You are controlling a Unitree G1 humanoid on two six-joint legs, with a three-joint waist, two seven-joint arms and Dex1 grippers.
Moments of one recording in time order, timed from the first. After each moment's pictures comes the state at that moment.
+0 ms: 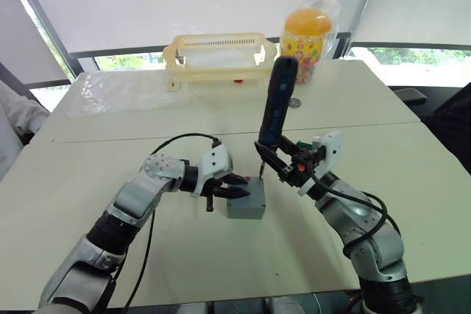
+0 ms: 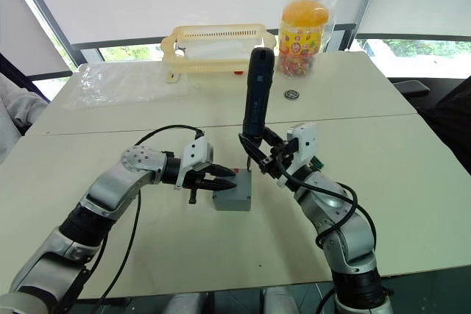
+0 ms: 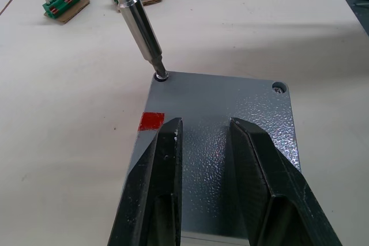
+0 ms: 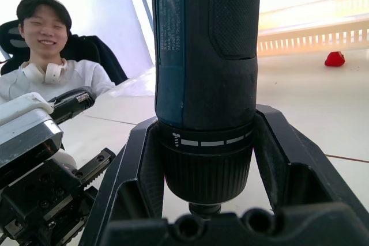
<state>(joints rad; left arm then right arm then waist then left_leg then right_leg) -0.61 0.53 -0.34 -0.05 -0.25 0.45 -1.11 -0.24 -0.27 0.02 -0.45 0.47 0.46 0.40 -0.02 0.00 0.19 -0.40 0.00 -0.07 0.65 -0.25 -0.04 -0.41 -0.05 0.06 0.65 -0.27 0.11</state>
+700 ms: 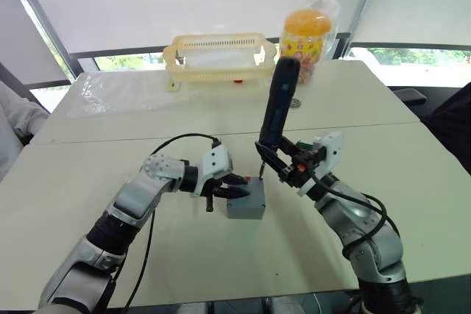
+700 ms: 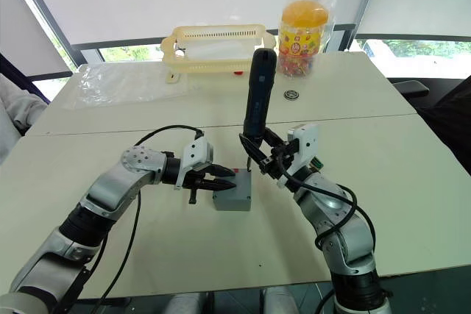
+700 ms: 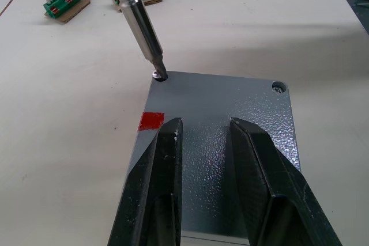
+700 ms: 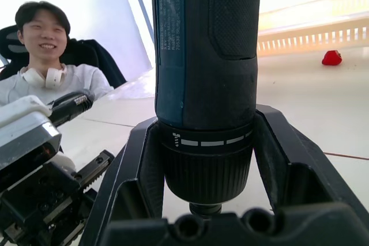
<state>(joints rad) -0.61 0.53 -0.34 -0.05 -0.25 0.45 -1.11 -0.25 -0.26 0.01 -0.45 0.49 0.48 0.37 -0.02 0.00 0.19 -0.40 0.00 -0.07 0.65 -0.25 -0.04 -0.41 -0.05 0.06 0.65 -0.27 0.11</state>
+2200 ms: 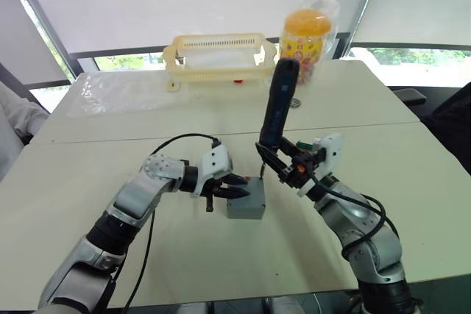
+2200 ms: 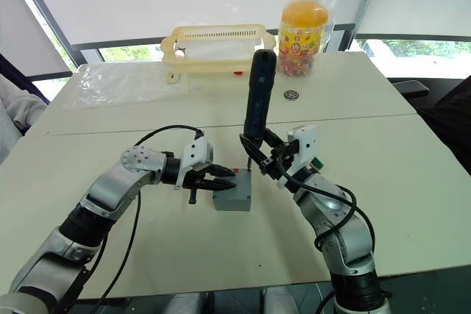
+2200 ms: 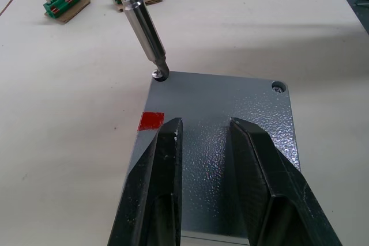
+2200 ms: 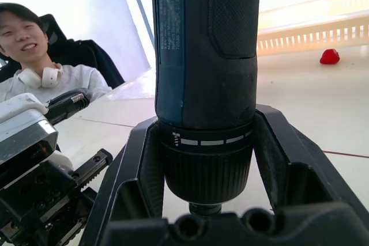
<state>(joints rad) -0.61 0.53 -0.34 -0.05 -0.25 0.45 -1.11 -0.24 -0.25 0.02 -0.44 0.48 0.45 0.38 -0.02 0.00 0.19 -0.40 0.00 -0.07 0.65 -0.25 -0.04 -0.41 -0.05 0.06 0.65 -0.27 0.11</state>
